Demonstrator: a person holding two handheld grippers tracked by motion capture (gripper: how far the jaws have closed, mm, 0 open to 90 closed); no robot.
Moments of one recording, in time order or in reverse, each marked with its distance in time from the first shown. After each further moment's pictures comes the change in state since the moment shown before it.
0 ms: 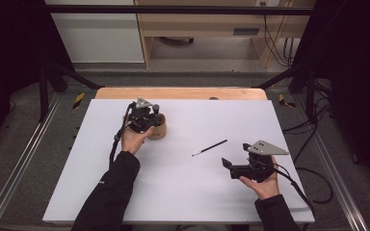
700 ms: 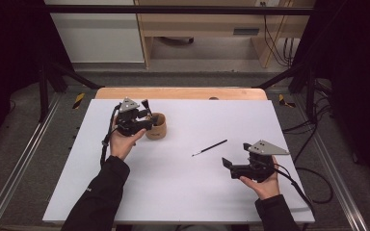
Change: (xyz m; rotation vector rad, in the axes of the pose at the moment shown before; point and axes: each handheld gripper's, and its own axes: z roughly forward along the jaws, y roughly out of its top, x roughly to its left) left arm 0.001 -0.004 -0.052 -0.133 -0.036 -0.010; right arm 0.000 0.001 -0.002 -0.007 -0.003 0.004
